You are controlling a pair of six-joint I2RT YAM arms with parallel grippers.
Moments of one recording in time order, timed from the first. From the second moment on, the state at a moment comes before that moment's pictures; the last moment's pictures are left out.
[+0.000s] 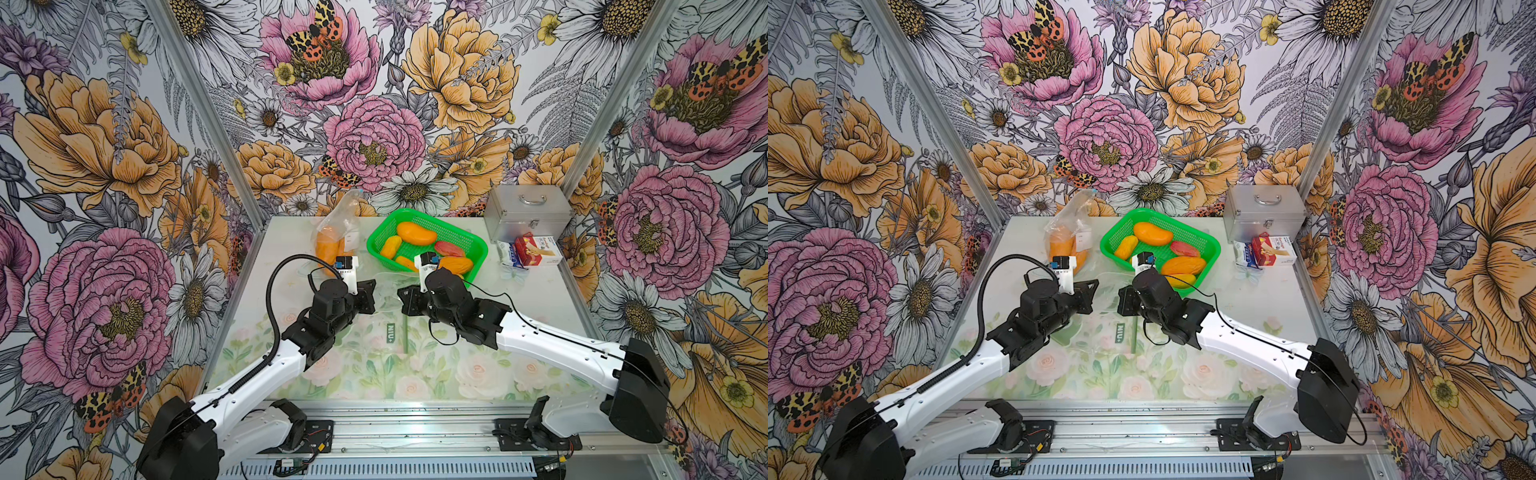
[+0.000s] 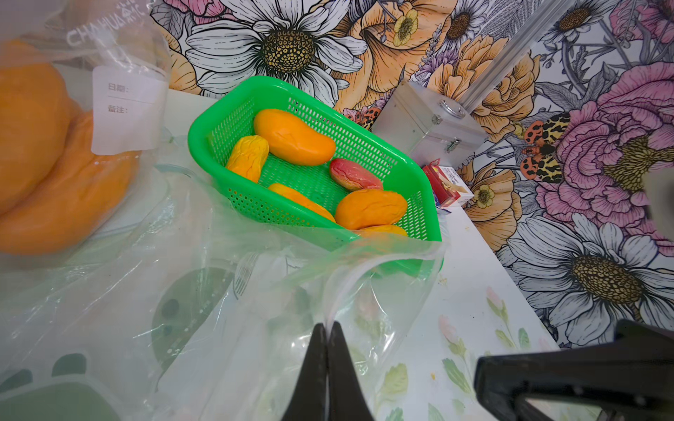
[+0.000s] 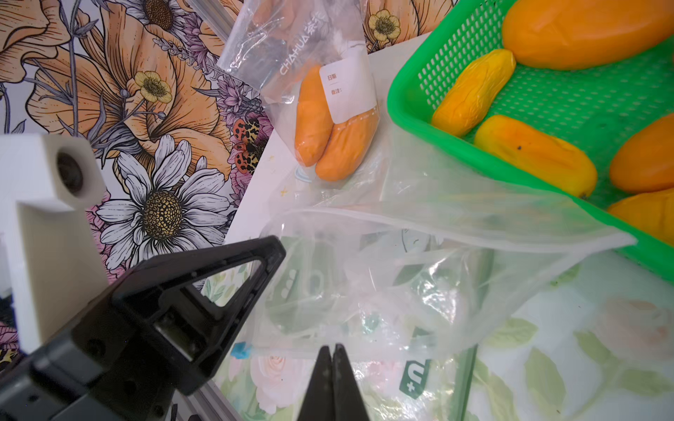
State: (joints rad) left arm -0.60 1.06 0.64 0.06 -0.05 -0.50; right arm 0.90 1.44 1.06 -0.13 0.09 0.75
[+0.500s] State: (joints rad) left arm -0.67 1.01 0.64 0.13 -0.11 -0.59; right arm 0.88 1.80 1.16 0.20 0.11 0.83
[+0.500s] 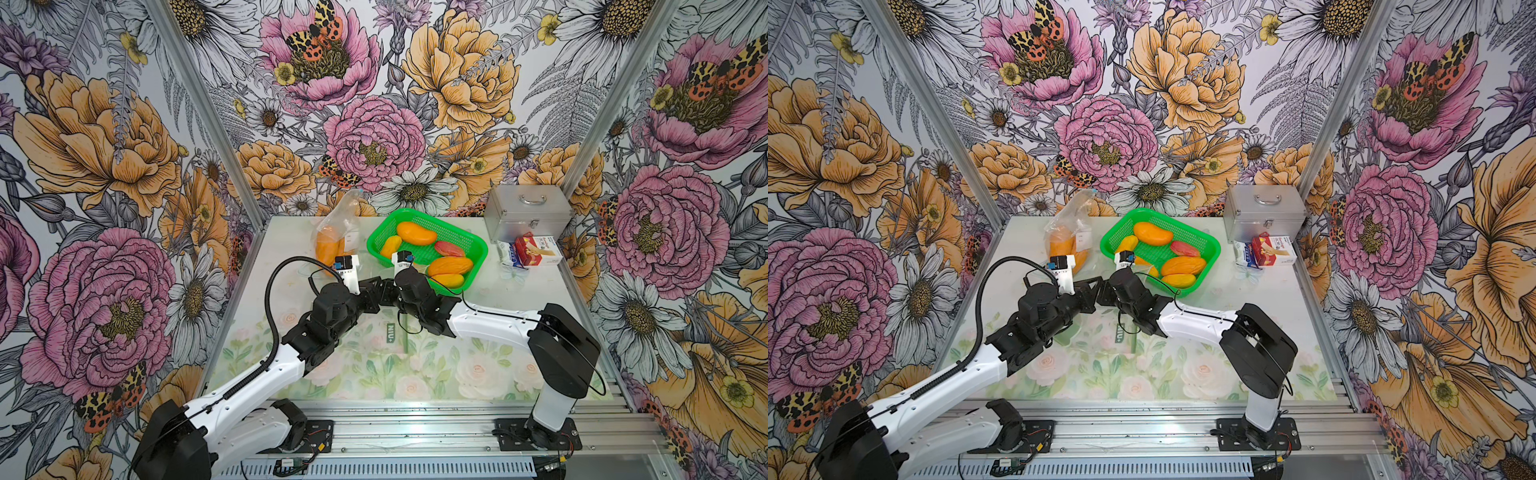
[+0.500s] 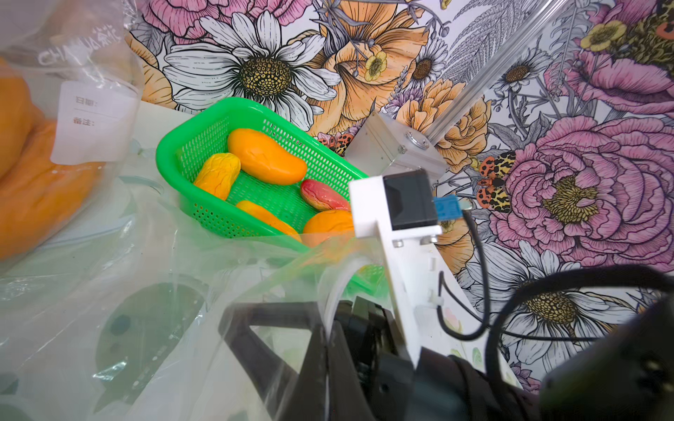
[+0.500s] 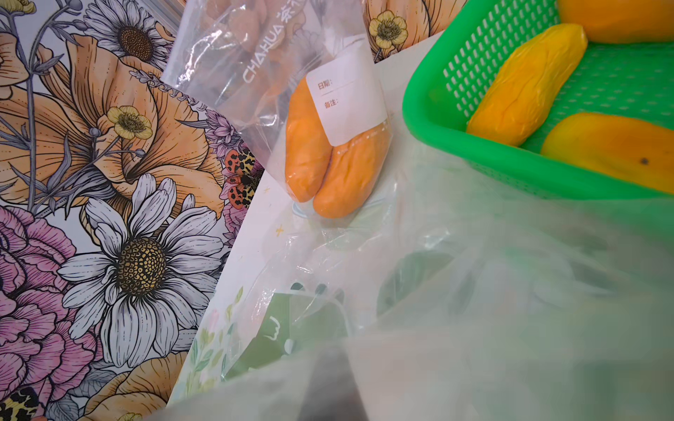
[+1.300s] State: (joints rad) left arm -0.68 0.98 0.53 0.29 -0.30 -0.42; right arm 0.86 1.72 1.25 -0.10 0.02 0.74
